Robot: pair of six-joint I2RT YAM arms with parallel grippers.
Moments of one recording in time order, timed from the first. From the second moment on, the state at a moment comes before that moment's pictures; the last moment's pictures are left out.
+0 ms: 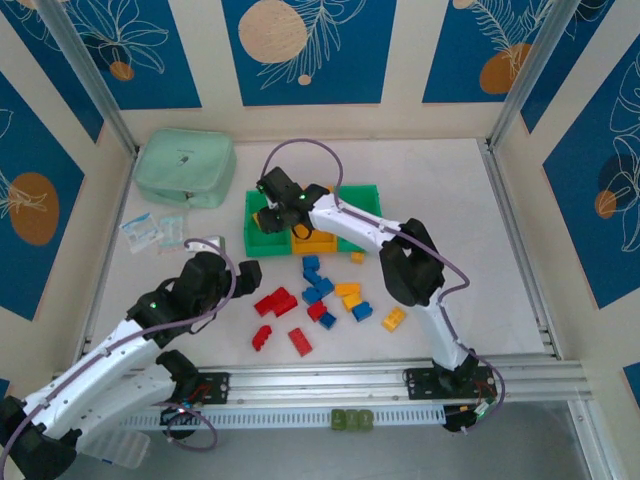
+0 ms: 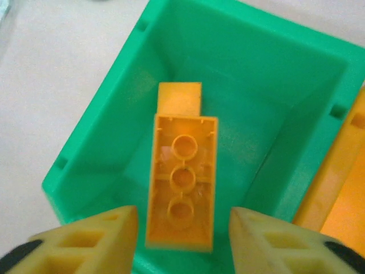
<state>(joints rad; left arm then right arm) -0.70 0.72 0.63 -0.63 -0.30 -0.68 0.82 2.20 1.92 -0.66 0.07 0.29</state>
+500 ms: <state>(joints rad) -0.70 0.78 0.64 -0.60 -0.26 -0.67 0.81 1.80 1.56 -0.62 0.06 0.29</state>
